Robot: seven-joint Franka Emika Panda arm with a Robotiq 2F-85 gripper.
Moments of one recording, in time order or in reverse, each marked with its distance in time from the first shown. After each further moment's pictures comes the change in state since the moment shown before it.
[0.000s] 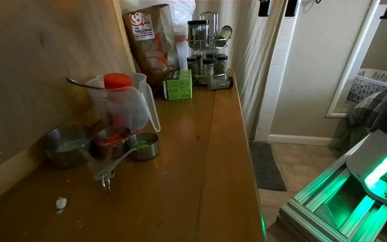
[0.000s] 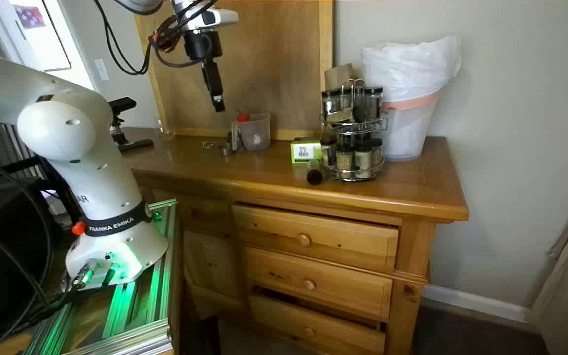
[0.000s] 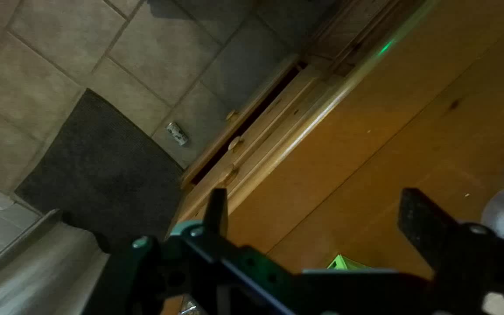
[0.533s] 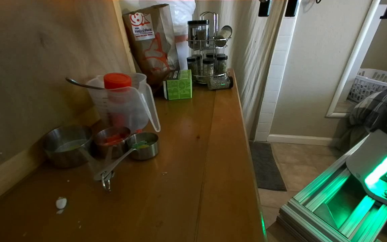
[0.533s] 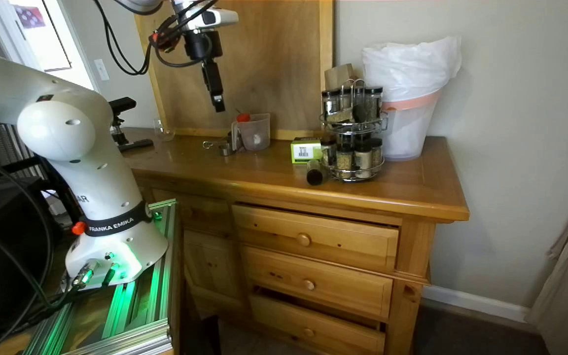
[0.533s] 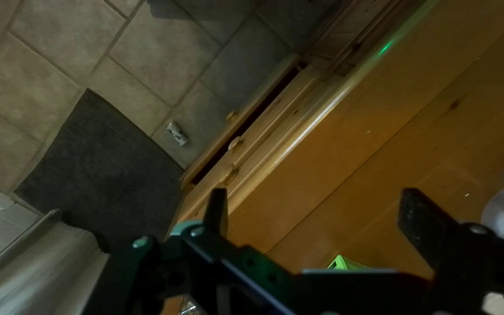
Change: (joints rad) arm 0.000 0.000 0.000 0.000 0.000 0.000 0.000
